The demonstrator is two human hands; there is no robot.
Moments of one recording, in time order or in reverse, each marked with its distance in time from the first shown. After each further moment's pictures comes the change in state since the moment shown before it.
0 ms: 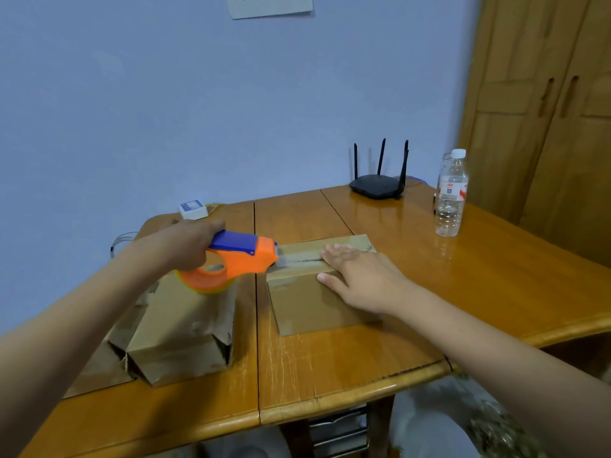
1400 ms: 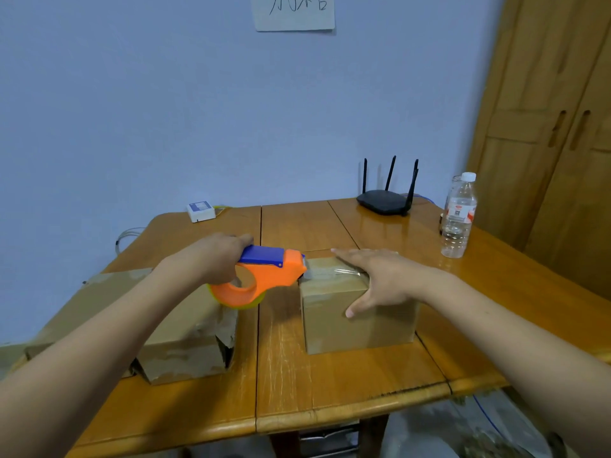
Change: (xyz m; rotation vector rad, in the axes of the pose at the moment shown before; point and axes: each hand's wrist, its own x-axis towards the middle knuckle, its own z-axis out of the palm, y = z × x) left_hand -0.007 0.033 0.003 -0.172 -0.020 0.062; right_hand 0.017 0.039 -0.029 0.039 -0.245 -0.033
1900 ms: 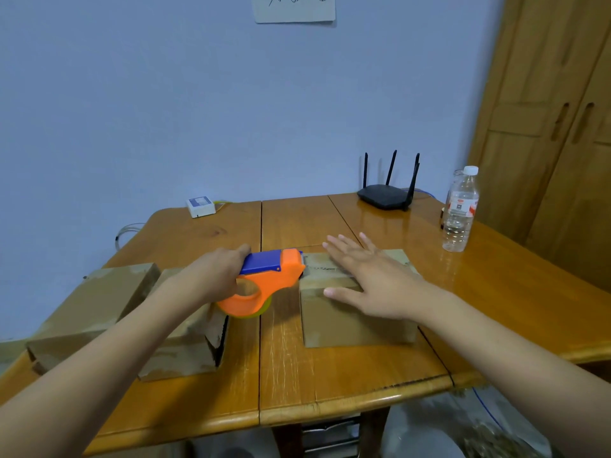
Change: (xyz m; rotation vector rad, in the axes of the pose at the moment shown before) left_hand -0.011 0.006 0.033 -0.067 0.018 -0.041; right_hand -0.019 -0.035 0.014 -0.007 0.234 -0.152
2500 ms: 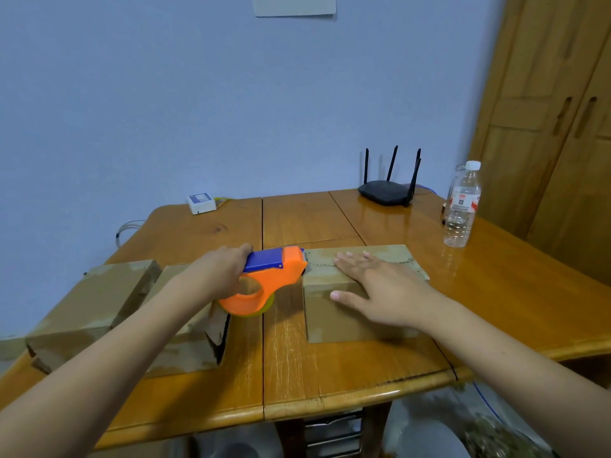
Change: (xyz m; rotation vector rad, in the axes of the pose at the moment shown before) left_hand 0.000 0.000 0.006 -0.019 -0.008 -0.022; right_hand -0.015 -0.014 0.003 -0.054 -0.124 0.189
